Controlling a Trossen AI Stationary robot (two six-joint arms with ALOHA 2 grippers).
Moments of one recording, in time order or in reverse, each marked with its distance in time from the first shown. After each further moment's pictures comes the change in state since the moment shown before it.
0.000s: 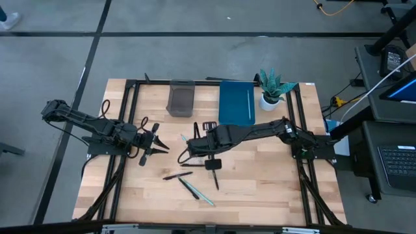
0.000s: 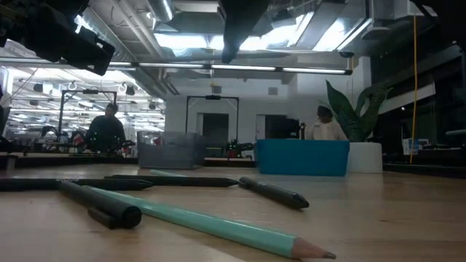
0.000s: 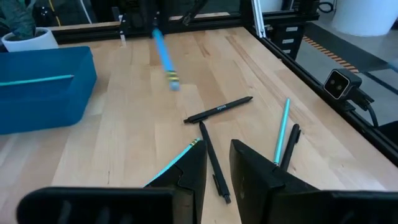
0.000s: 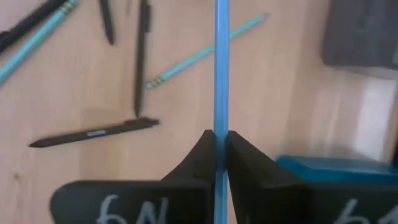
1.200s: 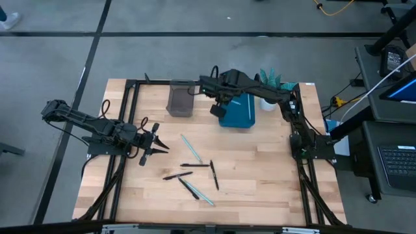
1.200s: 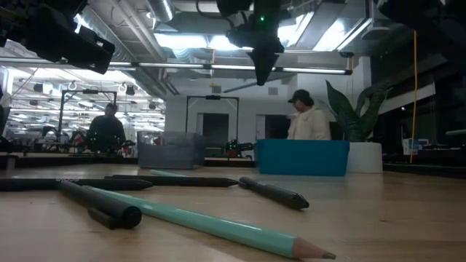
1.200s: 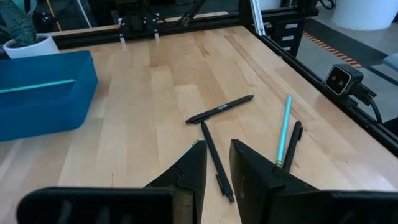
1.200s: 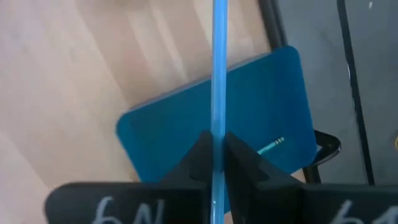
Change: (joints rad) left arm 0.000 0.000 0.000 -0.003 0.000 0.033; right arm -0.442 -0.077 -0.001 -0.149 0.056 0.081
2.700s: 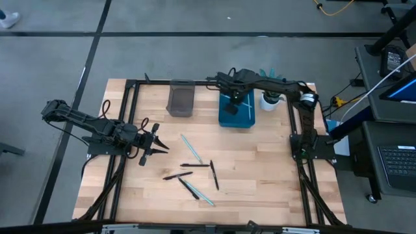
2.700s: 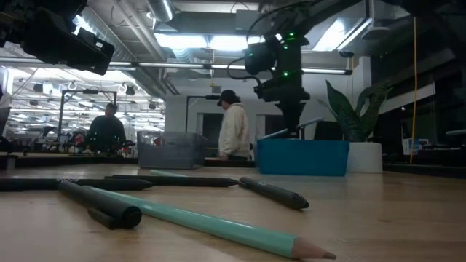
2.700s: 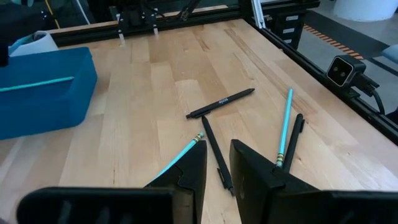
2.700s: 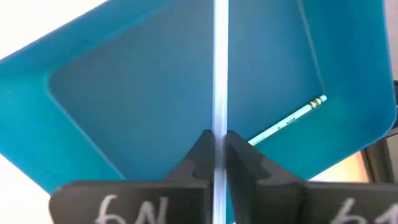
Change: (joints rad) left arm 0.000 0.000 0.000 -0.019 0.000 0.019; right arm -0.220 -0.201 -0.682 0.390 -0.142 -0.053
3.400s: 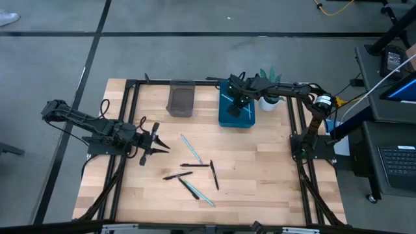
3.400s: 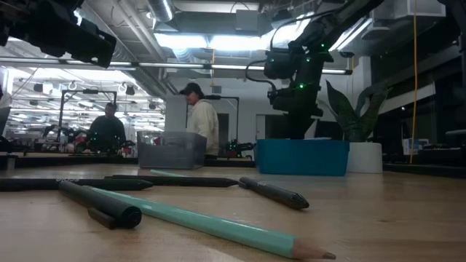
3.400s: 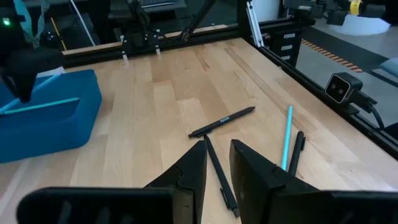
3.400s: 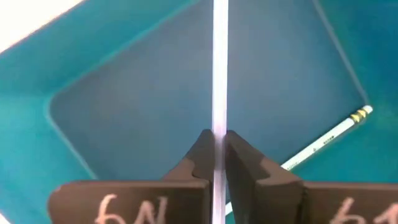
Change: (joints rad) left arm 0.000 0.000 0.000 0.071 0.000 0.026; right arm -0.045 -0.181 -0.389 0.427 -0.091 0.017
